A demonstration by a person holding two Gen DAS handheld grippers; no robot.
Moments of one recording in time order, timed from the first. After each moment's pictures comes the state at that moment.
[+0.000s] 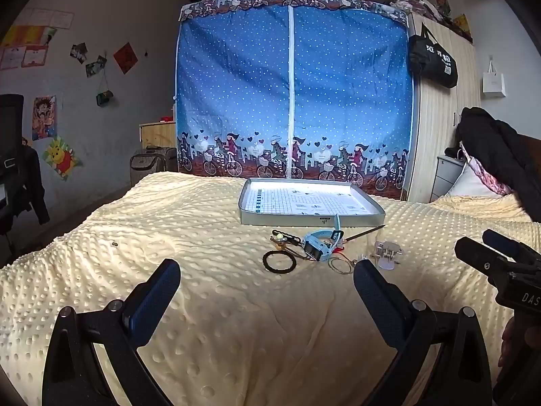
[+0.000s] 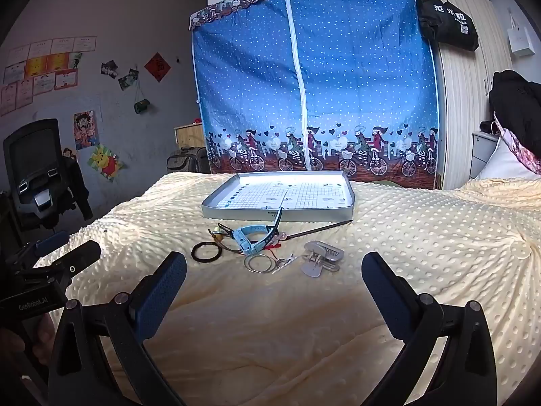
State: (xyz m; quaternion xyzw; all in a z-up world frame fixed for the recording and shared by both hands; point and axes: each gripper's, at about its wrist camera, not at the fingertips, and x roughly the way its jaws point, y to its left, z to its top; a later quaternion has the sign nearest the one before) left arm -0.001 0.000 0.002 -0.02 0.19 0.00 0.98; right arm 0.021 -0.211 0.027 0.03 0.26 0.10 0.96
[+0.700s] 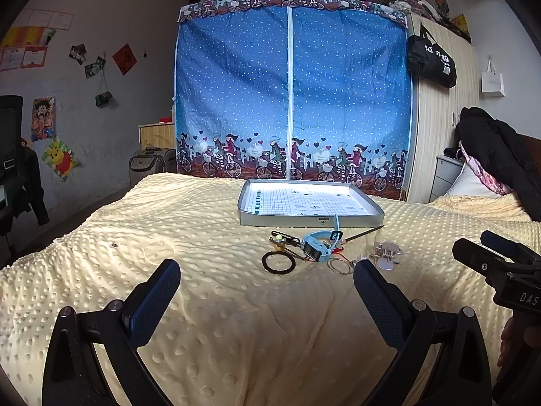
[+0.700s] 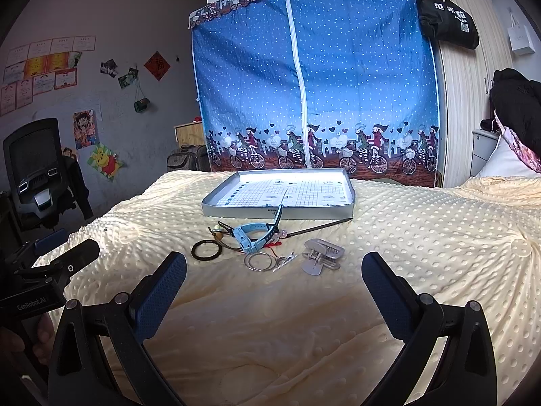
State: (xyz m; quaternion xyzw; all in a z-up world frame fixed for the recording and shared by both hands) left arm -0.002 0.000 0.003 -0.02 0.19 0.01 0.98; right arm 0.023 -0.211 0.026 0.03 0.26 0.10 0.96
